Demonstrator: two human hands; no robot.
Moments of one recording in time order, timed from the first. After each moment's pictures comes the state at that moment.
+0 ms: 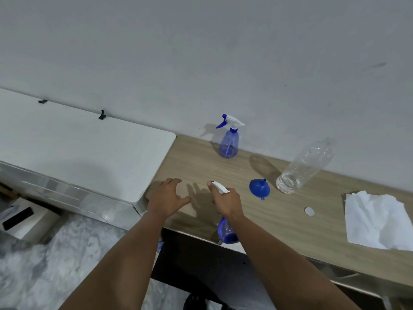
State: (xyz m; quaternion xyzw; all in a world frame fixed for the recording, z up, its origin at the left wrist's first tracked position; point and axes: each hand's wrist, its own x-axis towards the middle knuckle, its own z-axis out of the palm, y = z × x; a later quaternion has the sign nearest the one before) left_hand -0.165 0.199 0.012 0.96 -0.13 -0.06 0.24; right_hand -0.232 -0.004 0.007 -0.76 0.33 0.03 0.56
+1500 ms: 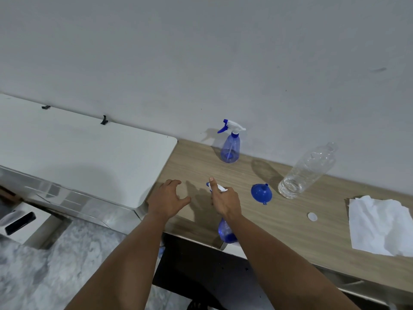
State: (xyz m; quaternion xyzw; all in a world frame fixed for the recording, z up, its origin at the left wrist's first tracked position) left_hand -0.156 0.199 0.029 0.96 -0.12 -0.07 0.25; right_hand -0.210 0.003 0.021 -0.80 0.32 0.04 0.51
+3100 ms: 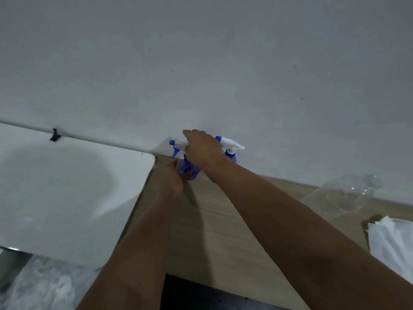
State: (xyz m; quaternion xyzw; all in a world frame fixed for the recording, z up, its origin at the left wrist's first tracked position) left_hand 0.032 0.076 0.009 0.86 -0.06 -0.14 0.48; right_hand 0.038 -0.043 0.097 -0.99 0.02 -0.02 0.12
